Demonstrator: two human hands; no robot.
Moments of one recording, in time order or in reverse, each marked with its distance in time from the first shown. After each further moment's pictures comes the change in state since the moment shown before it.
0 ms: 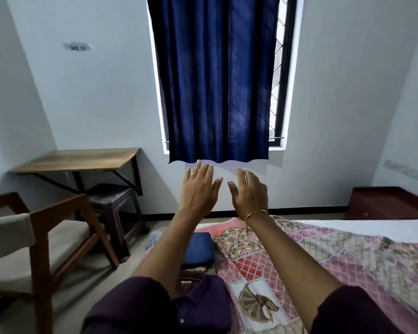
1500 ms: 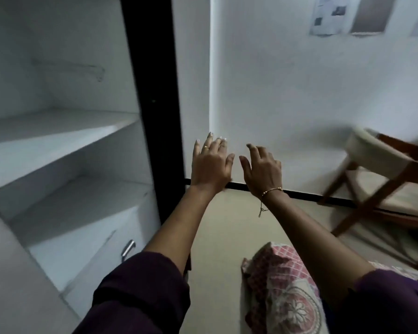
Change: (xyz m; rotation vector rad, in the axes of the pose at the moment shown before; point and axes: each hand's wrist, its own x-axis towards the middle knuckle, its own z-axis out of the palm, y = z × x) left_hand -0.416 0.303 -0.242 1.103 0.380 -1.313; right_hand -0.250 -0.162 -0.347 1.365 -0.580 -1.080
